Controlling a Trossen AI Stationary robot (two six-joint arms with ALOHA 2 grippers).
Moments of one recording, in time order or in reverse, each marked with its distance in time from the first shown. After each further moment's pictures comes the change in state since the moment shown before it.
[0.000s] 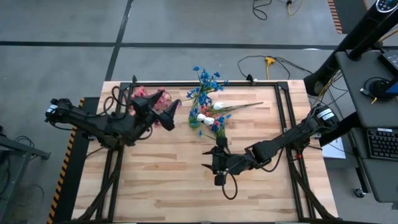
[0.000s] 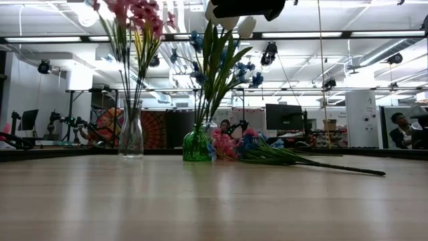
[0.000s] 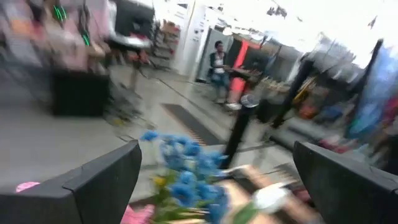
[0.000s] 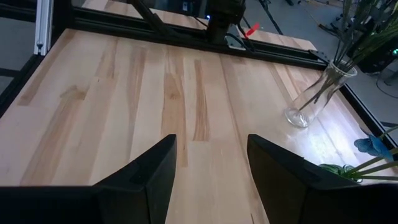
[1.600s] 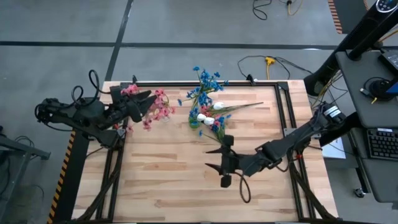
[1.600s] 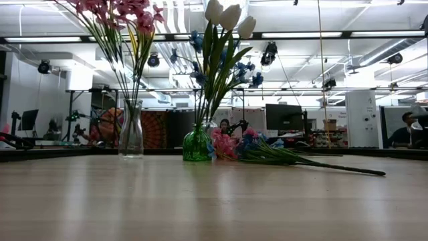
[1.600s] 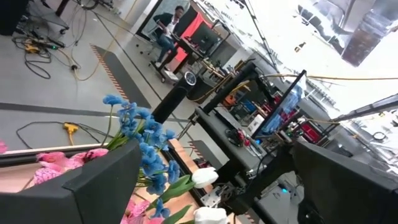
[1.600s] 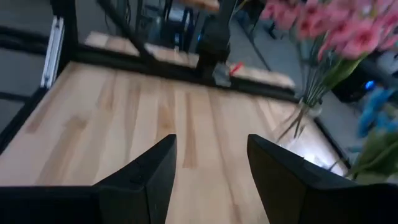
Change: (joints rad) left arm 0.019 -0.319 0.000 -0.384 0.294 -0.453; right arm 0.065 -0.097 0.000 0.043 0.103 -0.099
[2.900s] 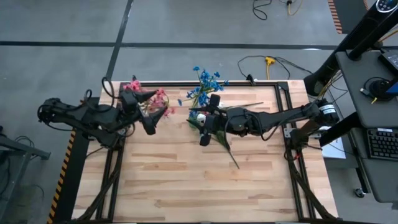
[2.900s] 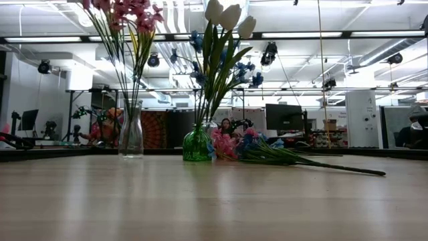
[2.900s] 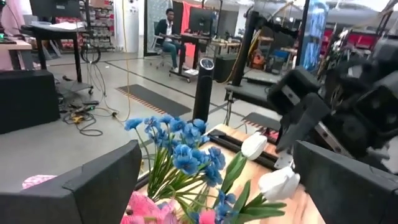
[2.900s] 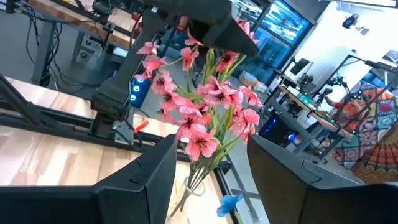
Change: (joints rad) left arm -0.001 0.085 0.000 -0.026 0.010 0.499; right arm -0.384 0.055 0.185 0.185 -0.211 -0.417
